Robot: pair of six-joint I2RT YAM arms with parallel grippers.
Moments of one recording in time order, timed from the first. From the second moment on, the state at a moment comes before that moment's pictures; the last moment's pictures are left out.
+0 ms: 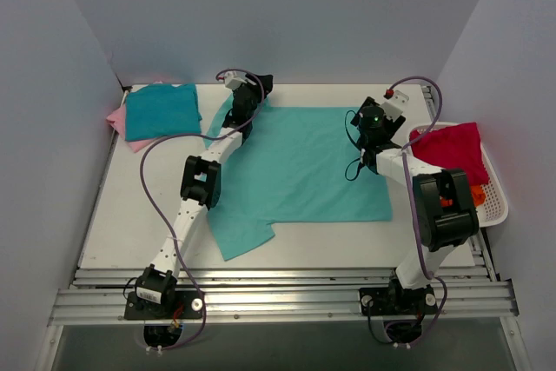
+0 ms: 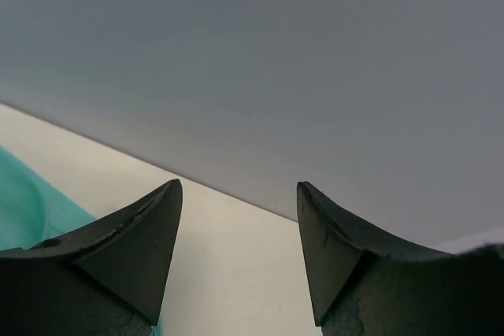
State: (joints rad) left arm -0.36 3.08 2.77 0.41 -0.14 -0.94; right arm 0.20 1.72 0.99 0.37 0.61 0.47
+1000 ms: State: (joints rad) left arm -0.23 2.59 1.82 0.98 -0.06 -1.07; right arm 0.21 1.75 0.95 0.48 0.53 0.45
